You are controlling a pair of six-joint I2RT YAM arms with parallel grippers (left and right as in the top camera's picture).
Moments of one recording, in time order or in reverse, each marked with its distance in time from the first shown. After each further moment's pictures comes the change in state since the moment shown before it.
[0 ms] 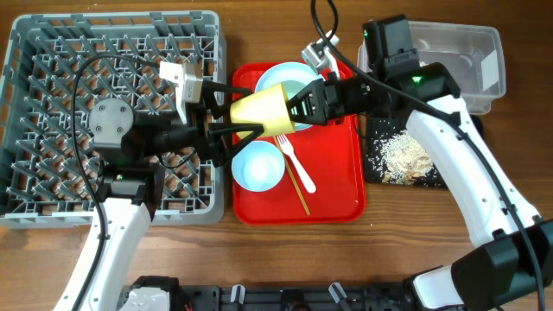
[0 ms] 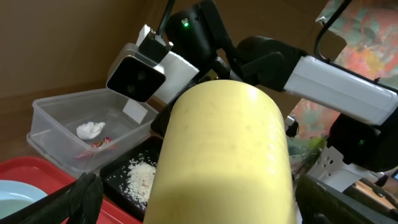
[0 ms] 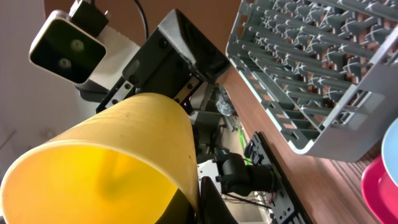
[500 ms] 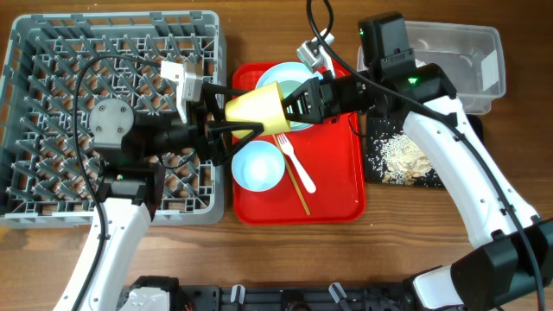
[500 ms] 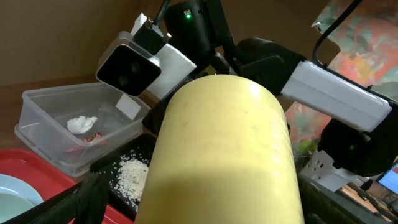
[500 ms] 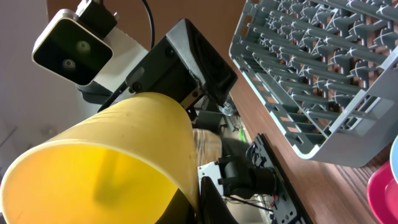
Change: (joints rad) left arm -0.001 0.000 0.000 0.003 0.011 -0.048; right arm 0.016 0.000 0.000 0.059 0.001 0.052
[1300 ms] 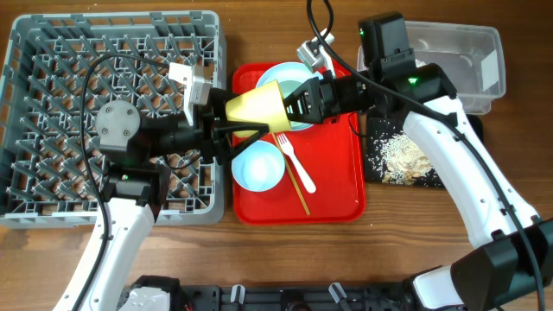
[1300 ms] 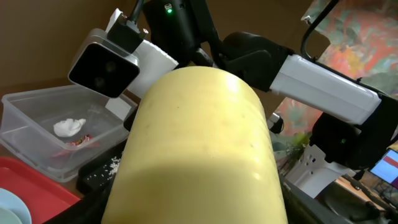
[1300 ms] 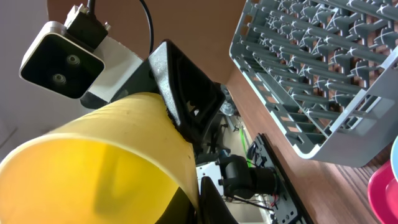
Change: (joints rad) left arm -0.042 0.000 0.000 0.029 0.000 -0.004; right arm 0.000 0.000 0.000 0.000 -0.001 0.003
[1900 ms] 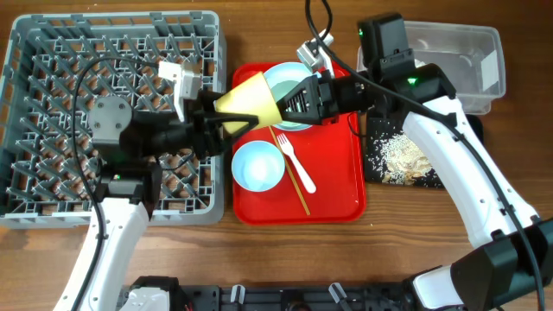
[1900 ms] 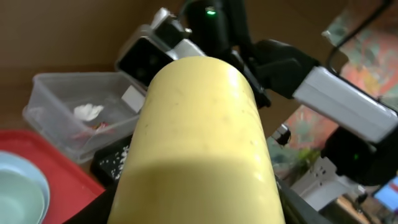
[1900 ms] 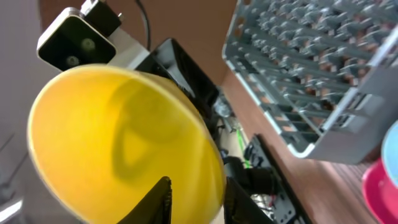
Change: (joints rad) left arm 0.074 0.002 0.001 -0.122 -0.001 0.005; right arm 0.001 0.000 0.000 0.000 0.055 0.030
